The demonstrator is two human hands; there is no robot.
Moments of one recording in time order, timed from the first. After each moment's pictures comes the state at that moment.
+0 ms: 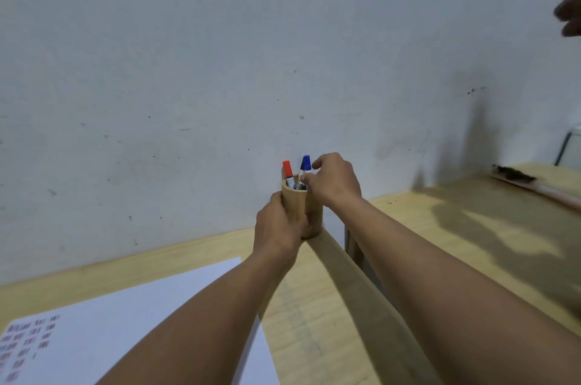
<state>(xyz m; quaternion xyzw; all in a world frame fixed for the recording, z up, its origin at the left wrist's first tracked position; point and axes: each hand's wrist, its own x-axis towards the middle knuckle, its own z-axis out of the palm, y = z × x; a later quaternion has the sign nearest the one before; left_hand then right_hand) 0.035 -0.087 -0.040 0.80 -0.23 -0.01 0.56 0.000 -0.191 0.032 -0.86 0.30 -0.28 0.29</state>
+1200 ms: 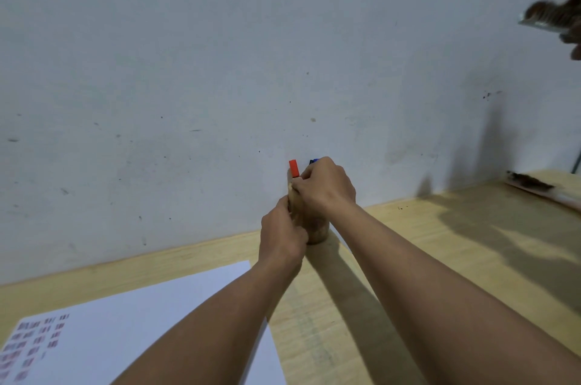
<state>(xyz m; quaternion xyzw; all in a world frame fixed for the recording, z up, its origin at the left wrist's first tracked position) 0.030 -0.078 -0.038 0.79 -0.23 -0.01 0.56 0.010 -0.165 0.036 -0.88 0.28 -0.25 0.27</state>
